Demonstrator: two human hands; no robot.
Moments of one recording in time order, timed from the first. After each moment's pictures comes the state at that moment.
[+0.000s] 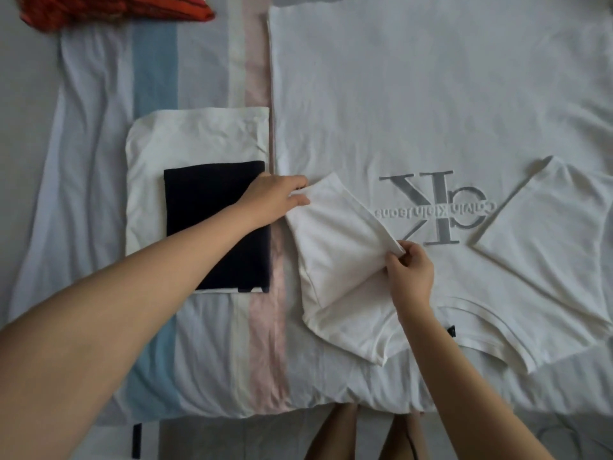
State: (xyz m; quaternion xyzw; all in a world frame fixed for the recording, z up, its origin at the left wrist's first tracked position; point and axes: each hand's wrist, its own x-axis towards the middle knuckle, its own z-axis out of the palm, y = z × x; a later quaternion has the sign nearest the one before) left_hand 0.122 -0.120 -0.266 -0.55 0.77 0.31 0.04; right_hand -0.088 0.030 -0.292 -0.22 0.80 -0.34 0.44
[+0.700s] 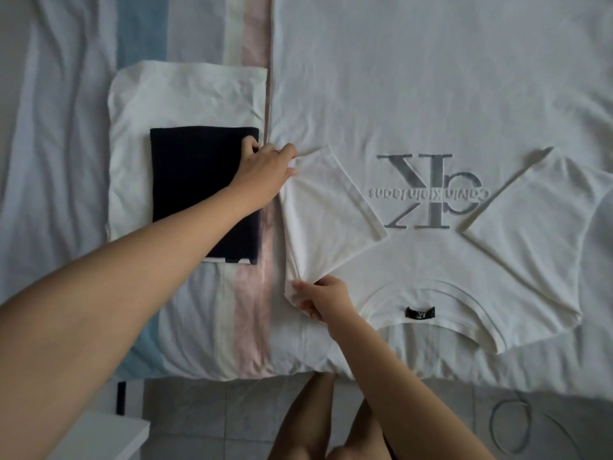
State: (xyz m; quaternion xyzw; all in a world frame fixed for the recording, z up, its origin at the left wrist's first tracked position) left_hand 0.116 -0.106 -0.279 -0.57 0.81 0.14 0.07; right_hand -0.016 0.073 -0.277 -0.08 0.67 -0.15 0.73
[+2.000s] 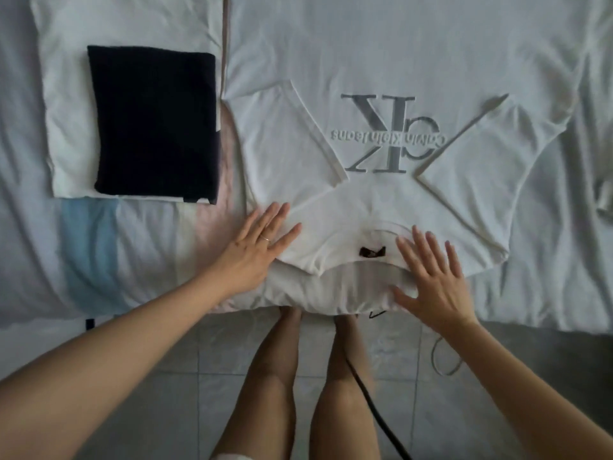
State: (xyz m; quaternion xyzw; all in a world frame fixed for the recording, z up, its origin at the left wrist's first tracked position) left_hand 0.102 0.114 -0.303 -0.39 0.91 0.09 0.11; right_hand -0.249 0.168 -0.277 -0.78 0.60 0.12 0.16
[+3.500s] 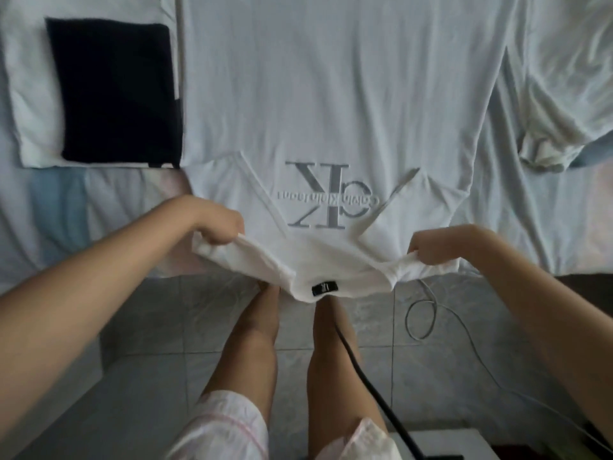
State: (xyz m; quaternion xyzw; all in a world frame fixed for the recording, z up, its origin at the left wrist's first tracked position) left_hand 0.052 0.077 -0.218 -0.37 0.61 0.50 0.49; right_hand -0.300 0.124 -0.193 -0.57 0.47 0.49 0.46
